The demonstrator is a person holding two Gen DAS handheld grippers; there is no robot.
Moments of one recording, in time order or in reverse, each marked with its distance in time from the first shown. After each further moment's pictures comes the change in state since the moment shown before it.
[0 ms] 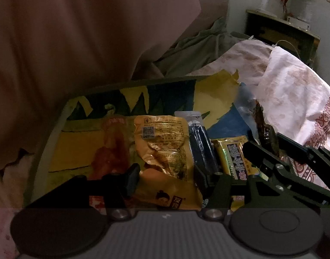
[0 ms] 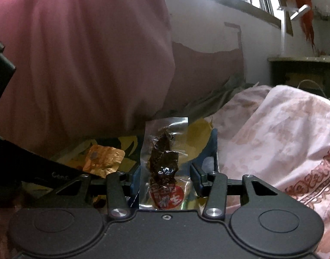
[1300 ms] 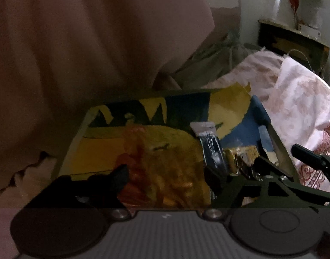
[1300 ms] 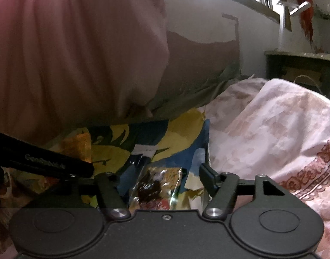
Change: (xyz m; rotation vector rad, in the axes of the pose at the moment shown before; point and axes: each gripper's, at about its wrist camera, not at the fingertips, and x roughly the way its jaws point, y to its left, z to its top) left arm -0.027 0.004 0.001 -0.024 -0.067 0.102; right arm -0.004 -0.003 0.004 -0.025 0.046 -0.044
